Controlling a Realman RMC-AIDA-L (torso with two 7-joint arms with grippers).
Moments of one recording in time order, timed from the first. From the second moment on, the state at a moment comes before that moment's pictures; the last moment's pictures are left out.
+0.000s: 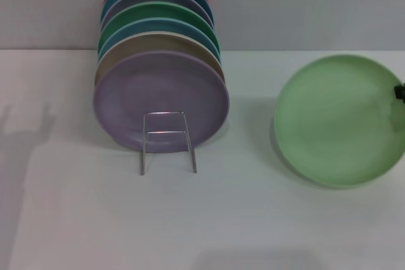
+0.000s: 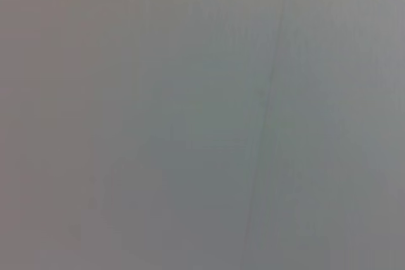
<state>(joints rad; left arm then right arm) -0.36 -2.07 -0.93 -0.25 2.20 1.58 -0.26 0.31 2.08 2.18 1.42 -2.38 1.18 -0.95</state>
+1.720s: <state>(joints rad) -0.35 -2.07 -0.93 -0.27 2.20 1.57 -0.26 0.01 2.08 1.55 1.58 -2.54 0.29 -0.96</state>
